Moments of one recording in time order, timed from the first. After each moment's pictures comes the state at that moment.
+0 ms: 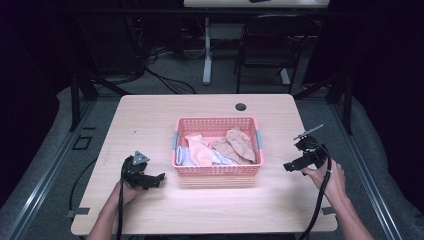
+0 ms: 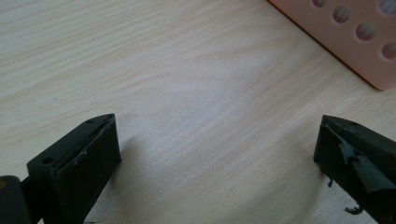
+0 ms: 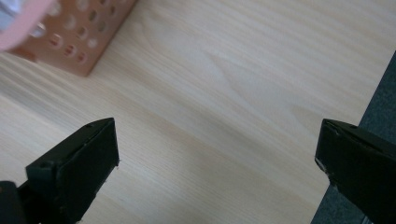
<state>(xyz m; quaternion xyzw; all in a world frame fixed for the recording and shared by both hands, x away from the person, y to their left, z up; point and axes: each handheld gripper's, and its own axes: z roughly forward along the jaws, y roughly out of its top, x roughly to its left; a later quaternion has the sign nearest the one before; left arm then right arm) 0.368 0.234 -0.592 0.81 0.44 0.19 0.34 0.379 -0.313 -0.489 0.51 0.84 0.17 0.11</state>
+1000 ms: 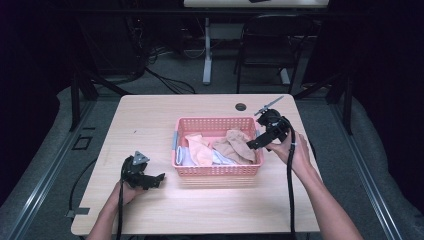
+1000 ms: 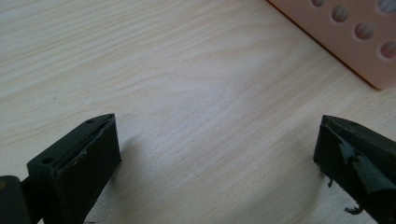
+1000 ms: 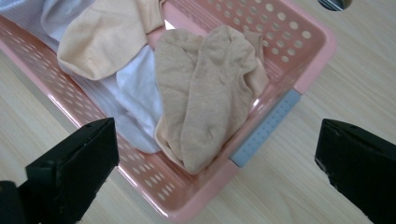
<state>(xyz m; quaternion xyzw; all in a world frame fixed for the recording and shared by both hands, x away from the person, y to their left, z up) 0.367 0.234 -0.592 0.81 0.44 0.19 0.34 0.422 -0.202 -0.426 0.40 0.88 0.24 0.10</state>
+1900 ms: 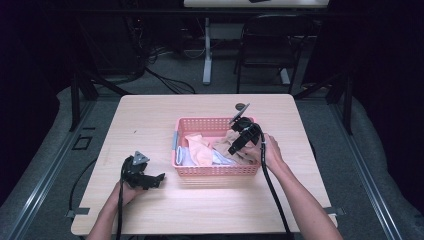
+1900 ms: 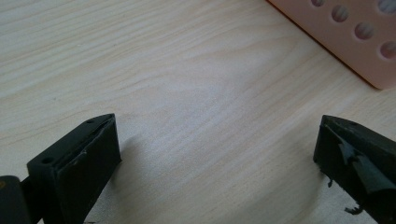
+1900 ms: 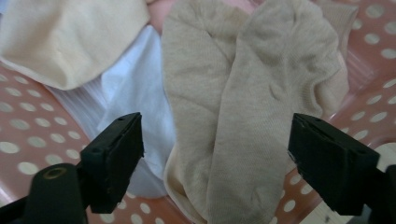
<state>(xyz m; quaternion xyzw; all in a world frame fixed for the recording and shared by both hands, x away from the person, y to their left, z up) 0.367 0.234 -0.592 0.81 0.44 0.19 0.34 0.465 -0.143 -0.494 0.40 0.90 0.16 0.04</state>
